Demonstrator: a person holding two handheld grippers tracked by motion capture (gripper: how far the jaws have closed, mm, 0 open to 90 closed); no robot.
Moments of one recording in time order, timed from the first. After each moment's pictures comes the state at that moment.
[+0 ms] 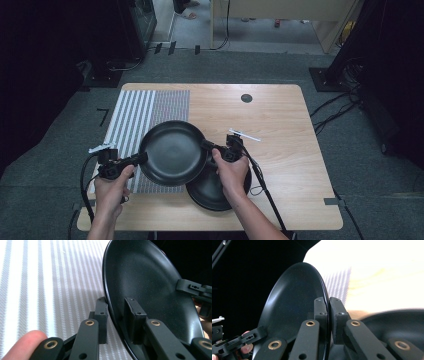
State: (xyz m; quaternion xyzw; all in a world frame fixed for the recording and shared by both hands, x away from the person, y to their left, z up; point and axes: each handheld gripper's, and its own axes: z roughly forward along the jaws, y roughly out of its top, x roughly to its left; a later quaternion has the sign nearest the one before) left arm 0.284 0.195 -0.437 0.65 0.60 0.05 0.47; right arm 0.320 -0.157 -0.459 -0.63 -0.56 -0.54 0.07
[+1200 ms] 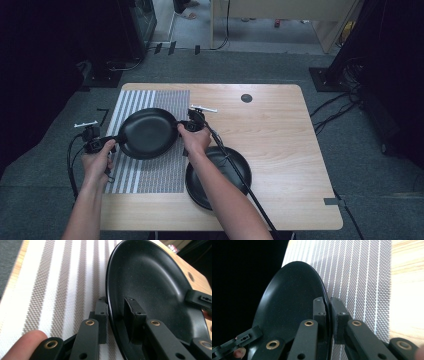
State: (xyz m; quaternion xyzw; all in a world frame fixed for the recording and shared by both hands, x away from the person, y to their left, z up) left arm 0.384 0.272 -0.485 0.59 0.68 0.04 0.43; right arm 0.439 -0.054 -0.493 -0.66 -0.58 -0.47 0.08
